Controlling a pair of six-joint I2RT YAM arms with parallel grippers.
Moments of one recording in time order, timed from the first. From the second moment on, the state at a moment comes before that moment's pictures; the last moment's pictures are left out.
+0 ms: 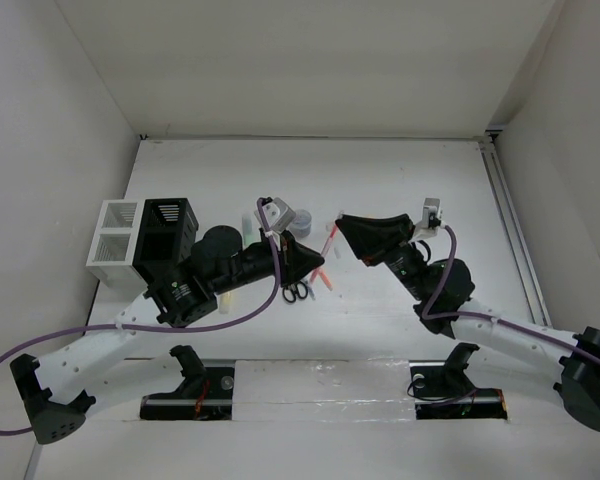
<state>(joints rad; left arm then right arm) -0.95 0.87 0.90 -0.18 0.17 -0.36 0.84 1.00 0.46 1.10 -0.02 0.56</state>
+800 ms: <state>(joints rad) -0.96 0.87 0.90 -0.11 0.12 -0.35 0.82 0.99 0.45 1.05 -0.10 0.56</state>
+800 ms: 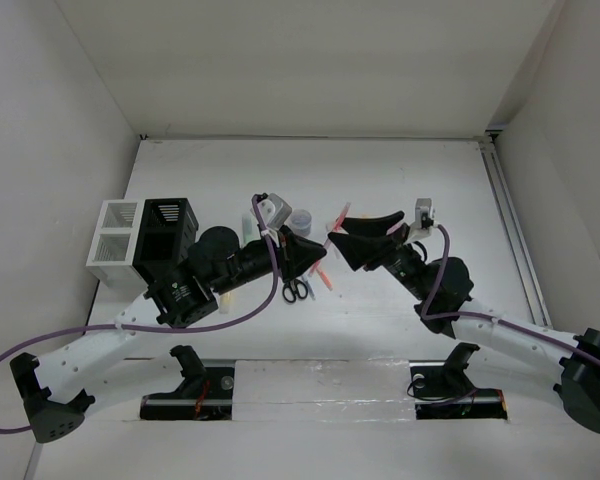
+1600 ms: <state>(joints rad) -0.97 0.92 0.90 -0.08 -0.04 -0.36 0.80 0.81 0.43 1.00 -0.15 0.55</state>
